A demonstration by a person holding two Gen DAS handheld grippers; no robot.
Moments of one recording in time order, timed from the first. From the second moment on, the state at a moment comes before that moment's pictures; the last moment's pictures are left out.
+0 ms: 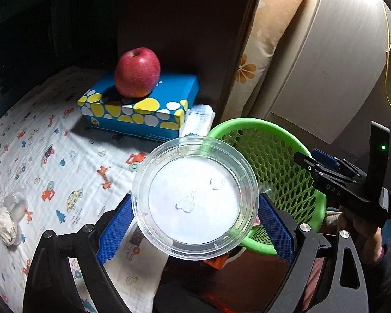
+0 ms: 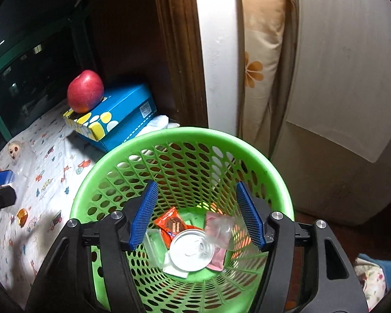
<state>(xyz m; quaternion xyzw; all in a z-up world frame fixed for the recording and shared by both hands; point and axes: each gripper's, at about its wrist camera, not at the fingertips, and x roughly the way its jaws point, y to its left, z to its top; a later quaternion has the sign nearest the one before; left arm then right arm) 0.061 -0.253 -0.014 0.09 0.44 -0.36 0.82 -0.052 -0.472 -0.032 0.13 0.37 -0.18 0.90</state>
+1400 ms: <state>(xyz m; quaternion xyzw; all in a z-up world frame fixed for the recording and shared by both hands) 0.082 -0.181 -0.037 0.06 0.46 -0.27 0.84 -0.077 -0.389 -0.008 0.15 0.32 -0.06 0.93</state>
